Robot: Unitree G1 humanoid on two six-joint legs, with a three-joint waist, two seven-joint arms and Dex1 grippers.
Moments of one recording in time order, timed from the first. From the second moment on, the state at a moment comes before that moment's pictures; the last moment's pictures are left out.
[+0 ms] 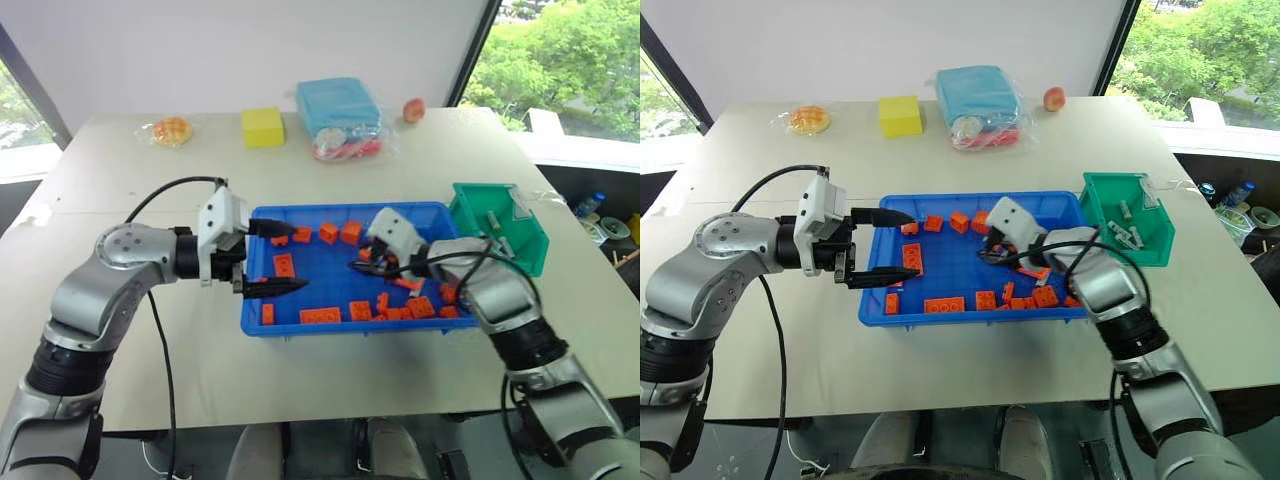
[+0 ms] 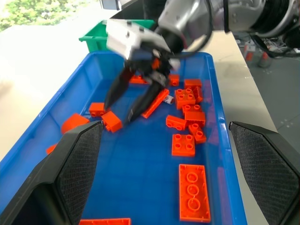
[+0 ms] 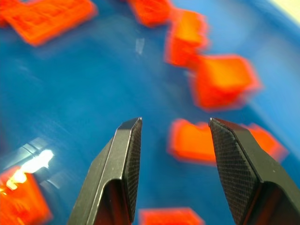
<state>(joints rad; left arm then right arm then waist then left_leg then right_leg) -0.46 0.74 -0.04 -0.33 -0.58 0.56 -1.09 -0.59 -0.60 0.24 -0.02 0.11 0.68 0.79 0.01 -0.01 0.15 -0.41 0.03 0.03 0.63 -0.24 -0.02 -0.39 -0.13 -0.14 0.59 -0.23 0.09</state>
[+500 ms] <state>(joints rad) -0.46 0.73 -0.04 -0.32 -0.58 0.56 -1.09 -0.43 -0.74 0.16 -0.15 0.16 0.77 0.84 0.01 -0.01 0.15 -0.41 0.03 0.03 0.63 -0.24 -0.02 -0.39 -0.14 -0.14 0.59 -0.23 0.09</state>
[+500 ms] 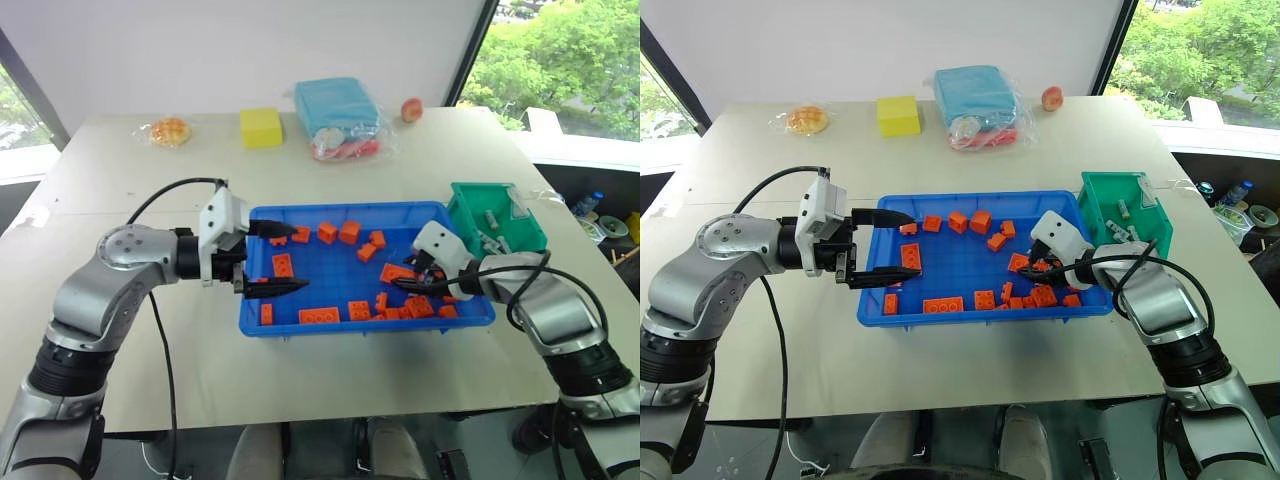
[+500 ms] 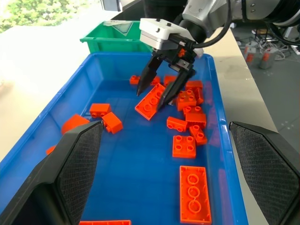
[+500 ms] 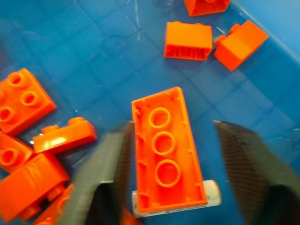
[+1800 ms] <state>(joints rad) -0.49 0.73 -0.04 -0.28 -0.55 0.51 -1.11 -0.64 -0.39 0.36 -0.03 0.13 0.73 0.77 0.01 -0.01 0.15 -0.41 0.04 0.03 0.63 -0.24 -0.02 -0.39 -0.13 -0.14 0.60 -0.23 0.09</state>
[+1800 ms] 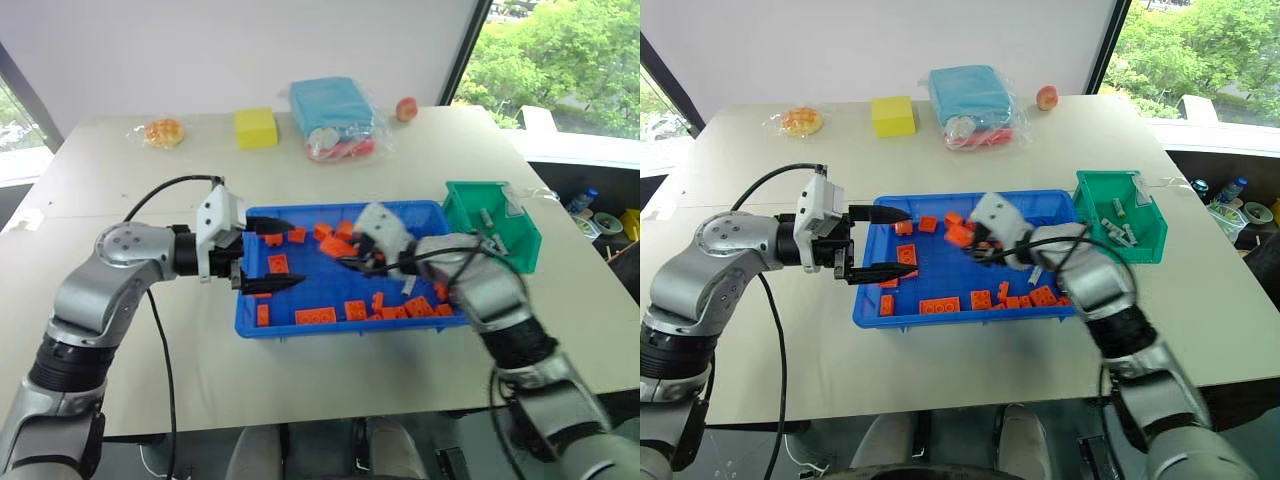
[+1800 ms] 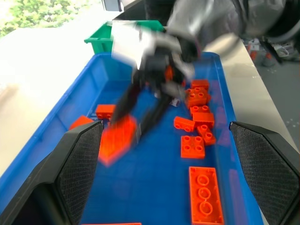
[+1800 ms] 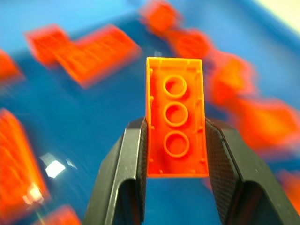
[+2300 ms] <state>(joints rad) -0.43 0.76 -0.04 -0.30 -0.55 0.51 -1.12 -0.65 -0.71 0.01 -0.44 0.36 1.48 0.83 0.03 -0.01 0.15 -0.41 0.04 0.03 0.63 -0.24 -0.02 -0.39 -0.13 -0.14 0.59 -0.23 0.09</state>
